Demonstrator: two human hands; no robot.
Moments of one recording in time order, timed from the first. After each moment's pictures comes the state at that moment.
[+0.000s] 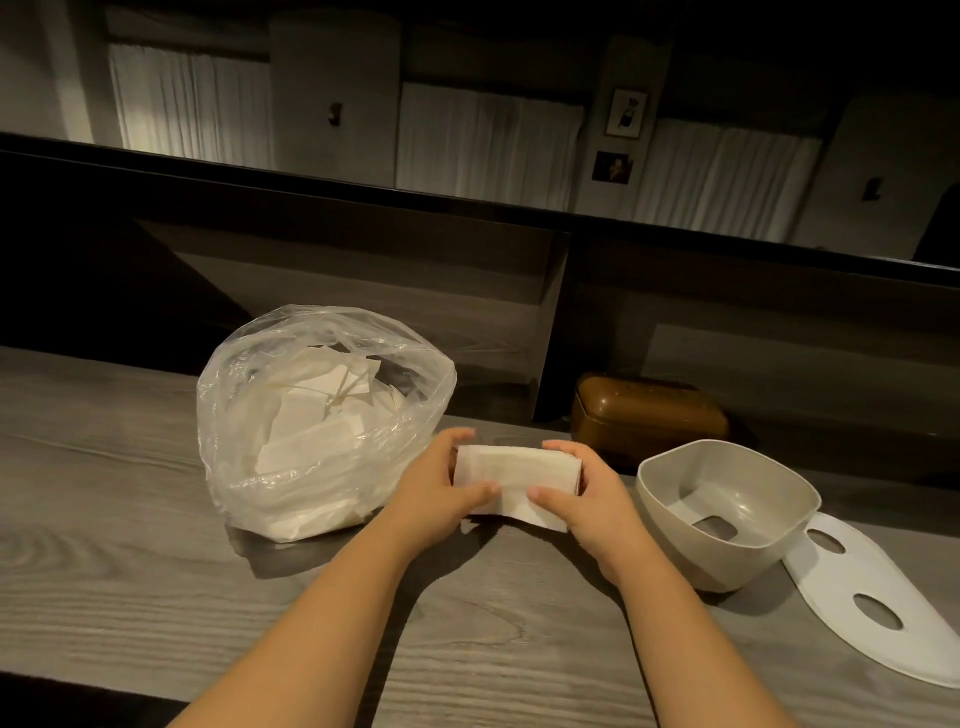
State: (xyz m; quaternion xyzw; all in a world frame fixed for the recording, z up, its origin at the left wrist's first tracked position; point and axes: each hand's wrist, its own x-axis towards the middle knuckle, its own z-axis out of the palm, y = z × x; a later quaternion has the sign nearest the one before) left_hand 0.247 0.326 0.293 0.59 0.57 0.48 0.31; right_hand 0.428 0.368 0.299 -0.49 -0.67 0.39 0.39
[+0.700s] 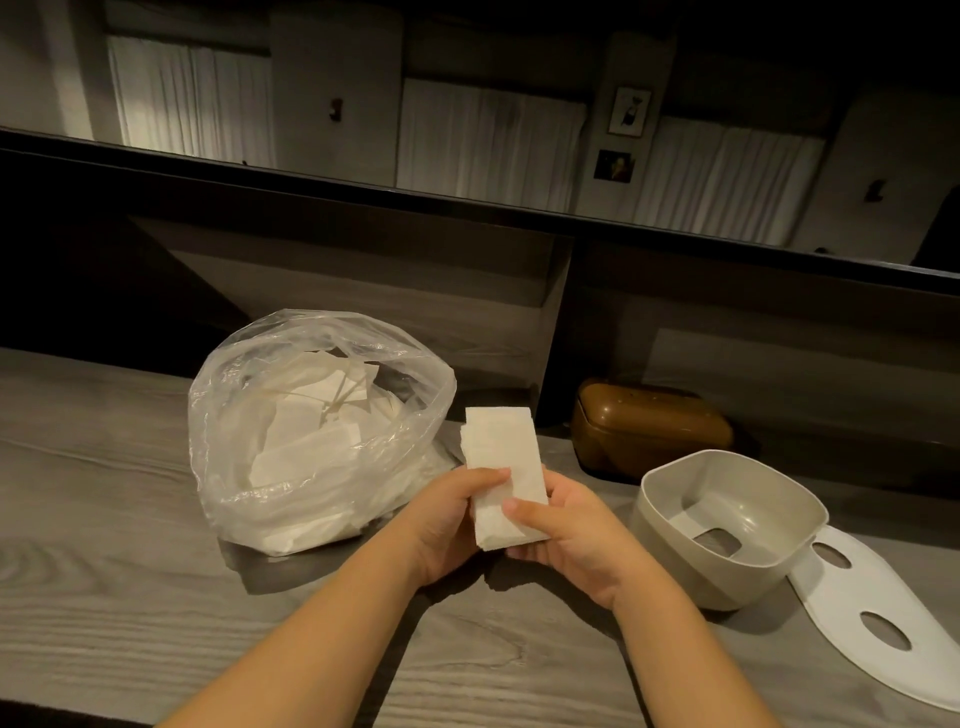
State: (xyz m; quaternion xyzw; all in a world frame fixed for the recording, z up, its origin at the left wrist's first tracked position) left_hand 0.266 0.327 0.303 0.36 0.37 0.55 0.66; right_hand 0.414 0.349 0.317 -0.39 -0.58 0.64 0.32
